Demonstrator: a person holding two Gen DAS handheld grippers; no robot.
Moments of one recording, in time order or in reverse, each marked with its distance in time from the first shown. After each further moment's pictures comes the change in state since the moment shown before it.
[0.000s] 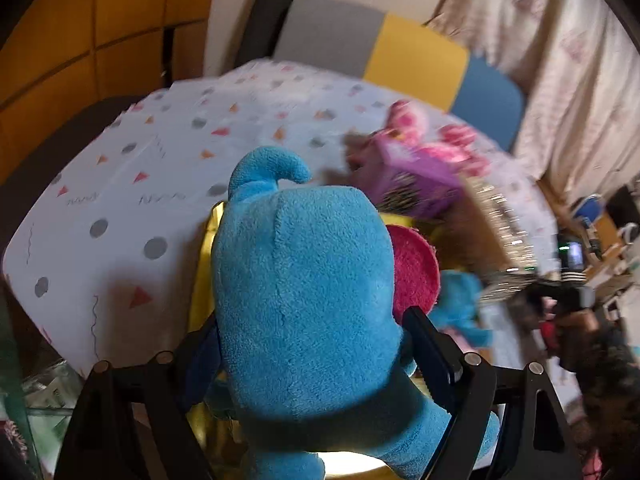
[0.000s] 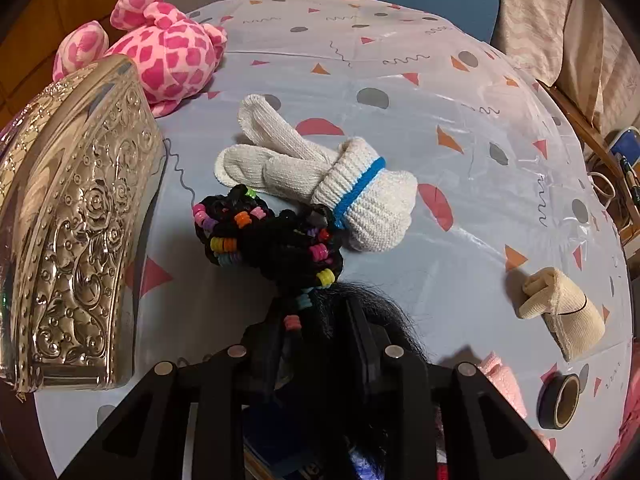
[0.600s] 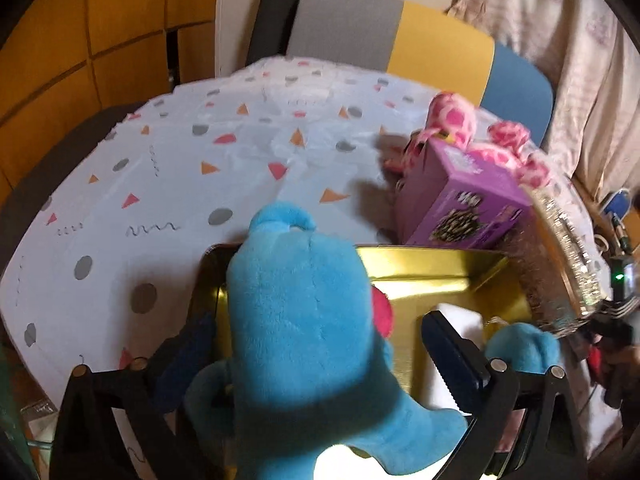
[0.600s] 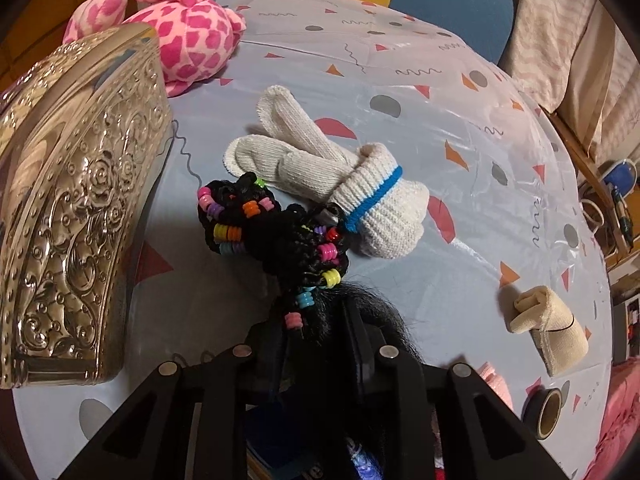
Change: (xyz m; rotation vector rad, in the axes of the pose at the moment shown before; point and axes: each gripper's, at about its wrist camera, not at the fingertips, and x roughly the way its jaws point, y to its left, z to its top) left arm 0.093 0.020 0.040 0.026 0.025 0.120; right arm -0.007 0.024 -0.008 -0.093 -0.012 -0.081
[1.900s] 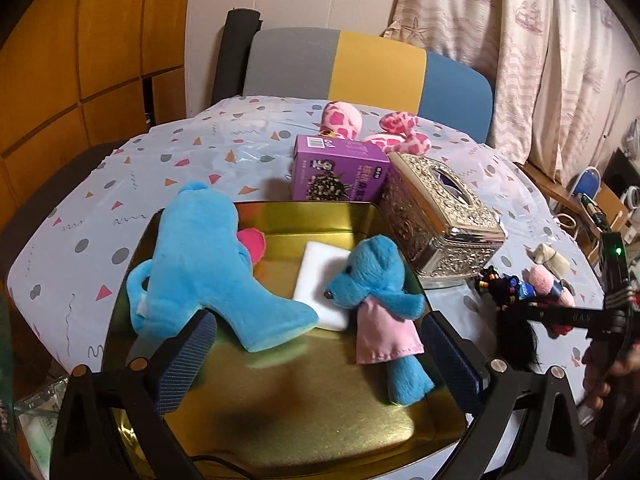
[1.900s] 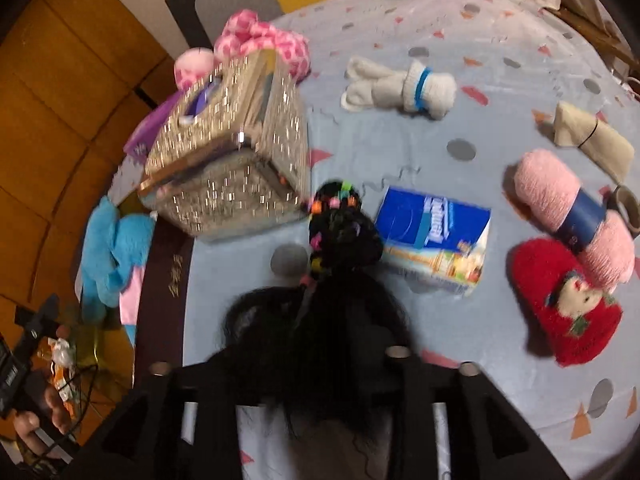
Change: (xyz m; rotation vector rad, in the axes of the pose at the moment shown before) left arm -0.100 -0.099 -0.096 0.093 -0.156 -0.056; right arm -0.102 0.009 -0.107 0.276 -0.036 0.480
